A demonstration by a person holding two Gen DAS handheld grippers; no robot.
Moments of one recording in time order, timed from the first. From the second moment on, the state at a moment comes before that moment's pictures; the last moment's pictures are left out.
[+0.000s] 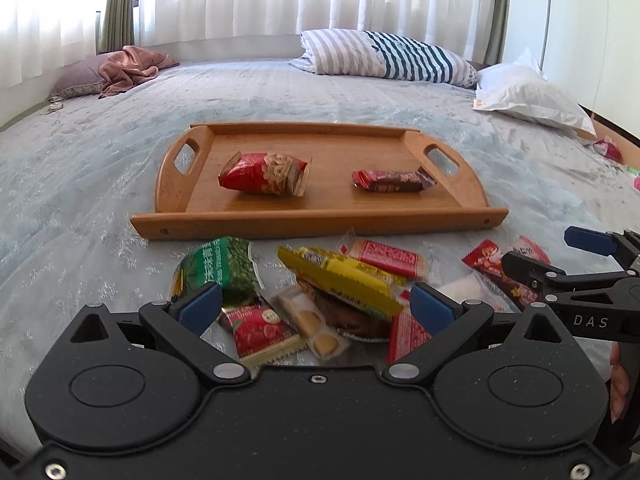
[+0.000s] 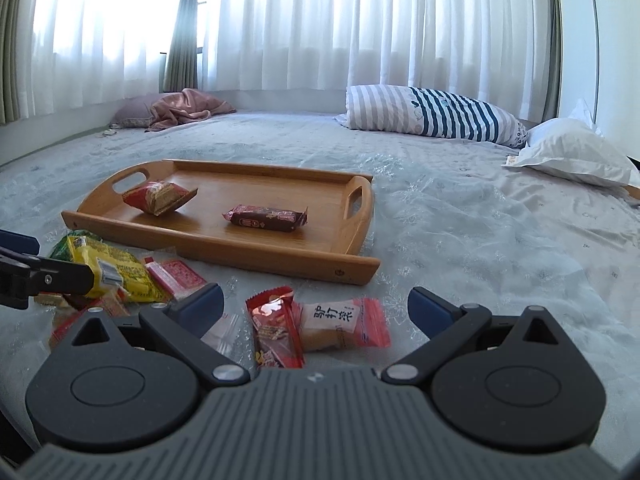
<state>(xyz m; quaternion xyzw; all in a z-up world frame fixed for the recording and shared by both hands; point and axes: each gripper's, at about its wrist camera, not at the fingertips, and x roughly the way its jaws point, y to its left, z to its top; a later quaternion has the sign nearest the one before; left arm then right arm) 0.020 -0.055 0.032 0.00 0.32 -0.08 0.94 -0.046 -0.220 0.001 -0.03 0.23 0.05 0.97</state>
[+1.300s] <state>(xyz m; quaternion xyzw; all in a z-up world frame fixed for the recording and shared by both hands) 0.055 -0.065 0.019 0.01 0.34 -0.12 0.93 -0.046 -0.205 -0.019 -0.01 0.27 0.06 0.96</state>
